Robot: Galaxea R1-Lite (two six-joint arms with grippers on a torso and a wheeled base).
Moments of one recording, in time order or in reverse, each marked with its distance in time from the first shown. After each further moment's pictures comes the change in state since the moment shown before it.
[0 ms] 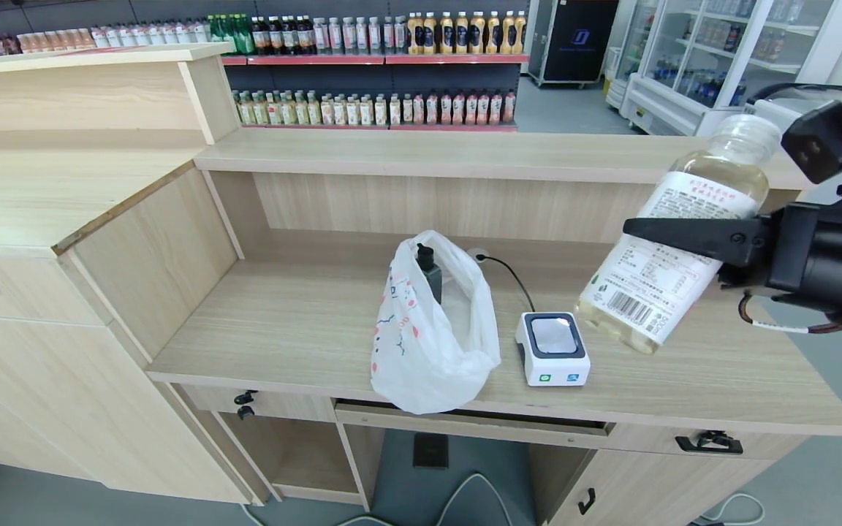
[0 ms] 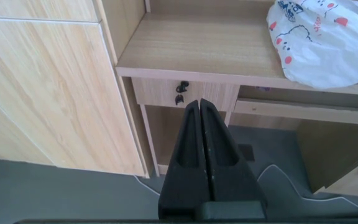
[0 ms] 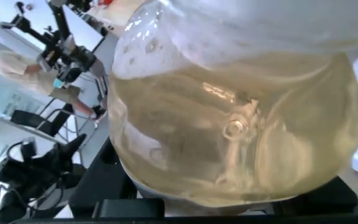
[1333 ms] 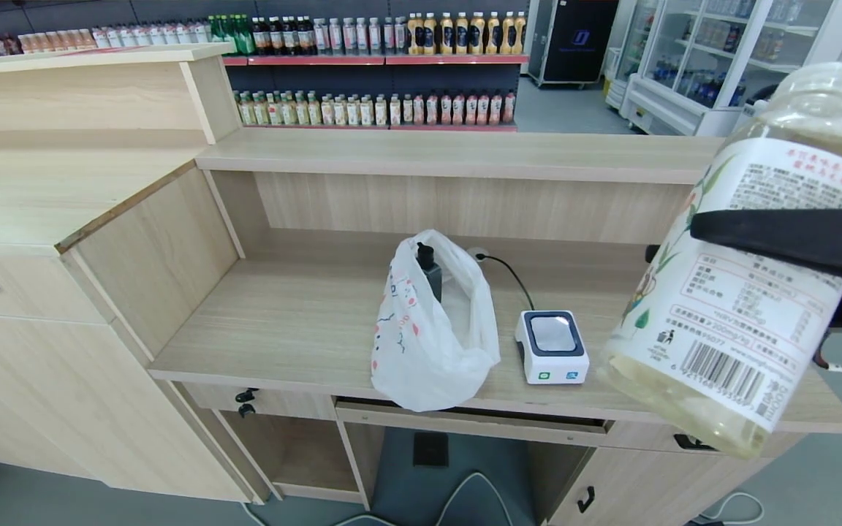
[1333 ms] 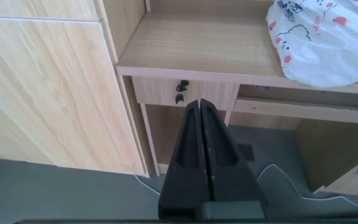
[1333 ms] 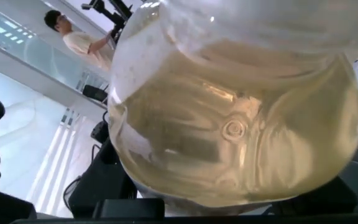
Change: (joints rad) left arm 0.000 0.000 0.000 0.000 0.000 0.000; right arm 0.254 -0.187 -0.035 0.175 -0.077 0.138
